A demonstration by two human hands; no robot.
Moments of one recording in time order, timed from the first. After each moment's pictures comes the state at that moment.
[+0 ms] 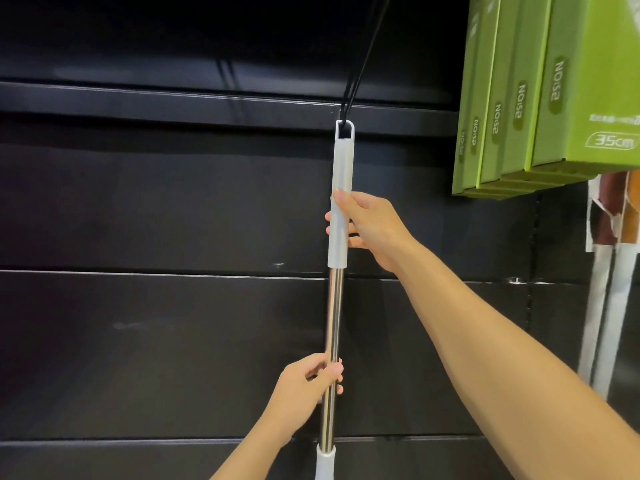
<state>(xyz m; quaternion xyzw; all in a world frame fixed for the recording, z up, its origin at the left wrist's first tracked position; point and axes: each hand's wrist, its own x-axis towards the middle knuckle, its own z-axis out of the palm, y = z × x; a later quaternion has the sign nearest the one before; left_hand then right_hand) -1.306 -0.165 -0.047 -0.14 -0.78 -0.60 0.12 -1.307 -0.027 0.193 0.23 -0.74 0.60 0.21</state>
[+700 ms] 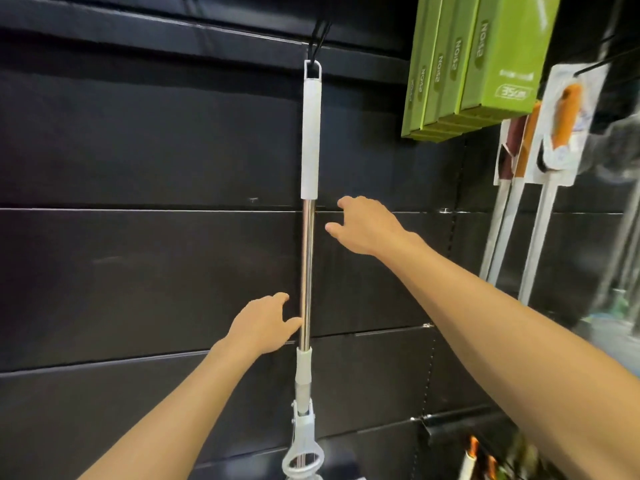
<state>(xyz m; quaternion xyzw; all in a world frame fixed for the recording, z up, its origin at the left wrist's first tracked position) -1.231 -0.196 -0.025 -0.12 -0.97 -0.19 0.08 -1.215 -0.010 0.116 0.04 -0.96 0.09 0.26</state>
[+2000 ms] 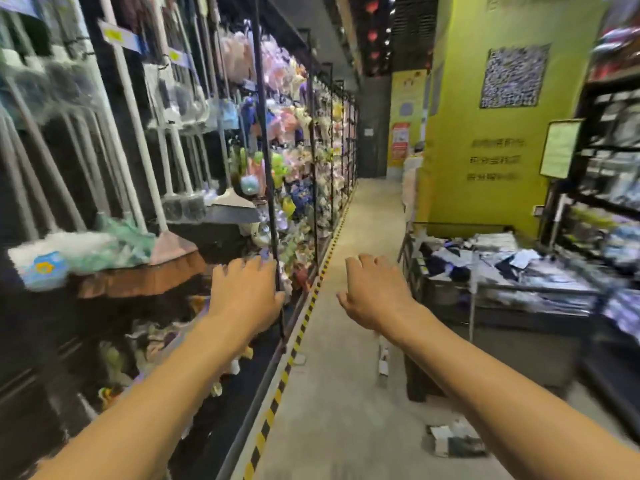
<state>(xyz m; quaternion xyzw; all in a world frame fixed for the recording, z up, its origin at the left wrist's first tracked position) -0.606 0.270 -0.032 -0.61 -0.78 -0.04 0.15 -0.420 0.347 -0.050 -0.52 -0.84 -0.08 0.12</state>
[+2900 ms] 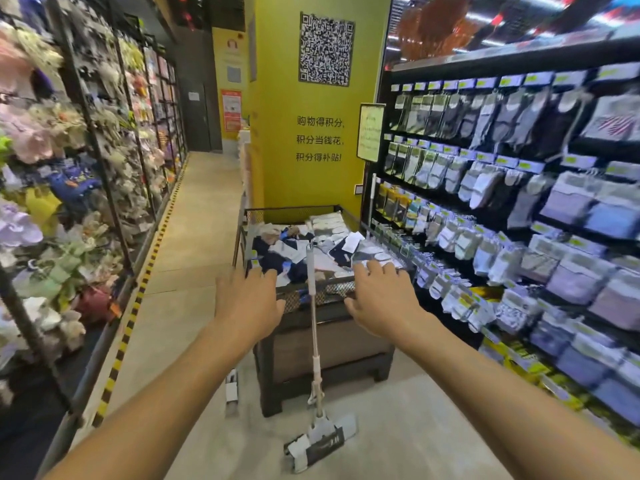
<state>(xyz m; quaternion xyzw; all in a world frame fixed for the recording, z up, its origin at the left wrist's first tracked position) -0.307 0.683 -0.100 -0.78 -0.62 -0.05 0.06 -0.105 0.627 -0.084 -0.75 -0.66 -0.08 0.00</state>
